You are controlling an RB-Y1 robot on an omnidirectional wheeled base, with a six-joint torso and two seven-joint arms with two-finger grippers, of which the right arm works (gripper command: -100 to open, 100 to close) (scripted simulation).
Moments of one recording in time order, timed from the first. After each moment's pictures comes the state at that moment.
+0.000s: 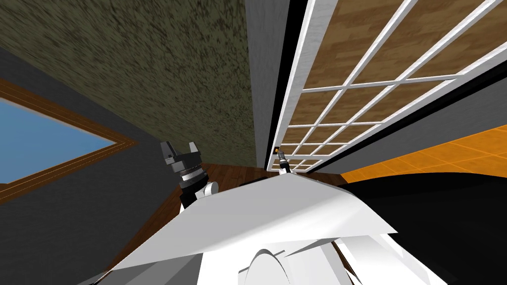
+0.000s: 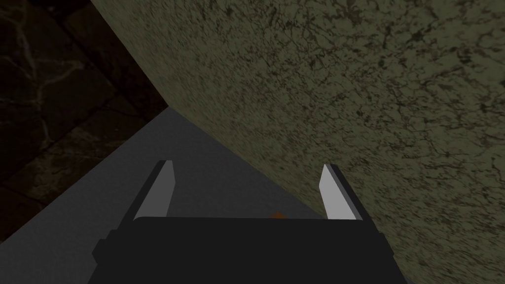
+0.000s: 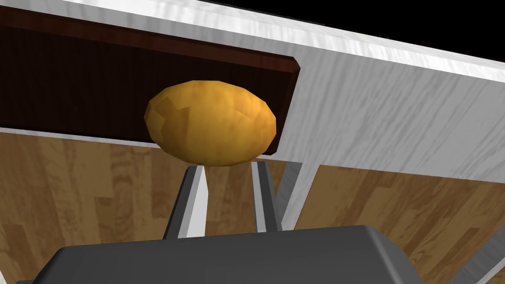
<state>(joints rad) -0.12 -0.16 -0.29 -0.52 -0.03 -0.93 0.15</state>
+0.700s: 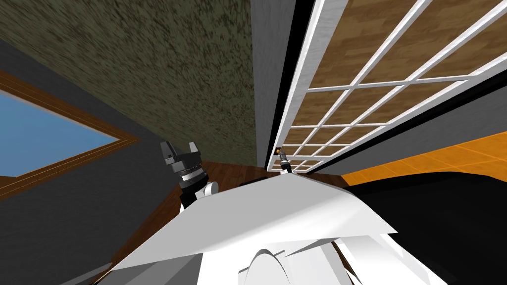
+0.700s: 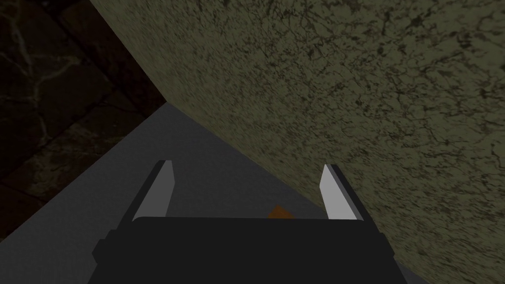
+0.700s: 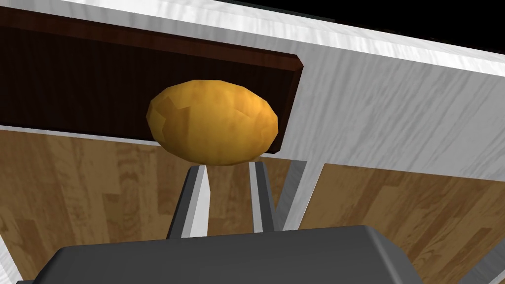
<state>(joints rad) -0.01 -0.14 -0.29 -0.71 -0.03 -0.82 0.12</state>
